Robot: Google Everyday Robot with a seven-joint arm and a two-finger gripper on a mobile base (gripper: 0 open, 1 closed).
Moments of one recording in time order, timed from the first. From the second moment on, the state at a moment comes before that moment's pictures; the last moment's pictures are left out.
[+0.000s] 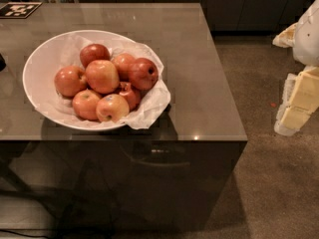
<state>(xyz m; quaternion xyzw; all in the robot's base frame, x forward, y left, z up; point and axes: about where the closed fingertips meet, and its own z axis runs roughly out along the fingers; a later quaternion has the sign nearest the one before) 0.438 -0.217 0.976 -0.60 0.78 -0.03 0.16</state>
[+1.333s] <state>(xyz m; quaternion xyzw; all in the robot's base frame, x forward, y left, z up) 0.405 -0.112 1.023 -0.67 0.72 -0.03 0.15</state>
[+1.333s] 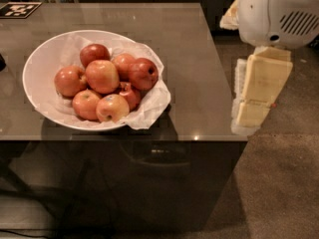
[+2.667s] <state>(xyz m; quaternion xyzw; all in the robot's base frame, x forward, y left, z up) 0.449 -0.035 1.060 -0.66 0.71 0.03 0.23</state>
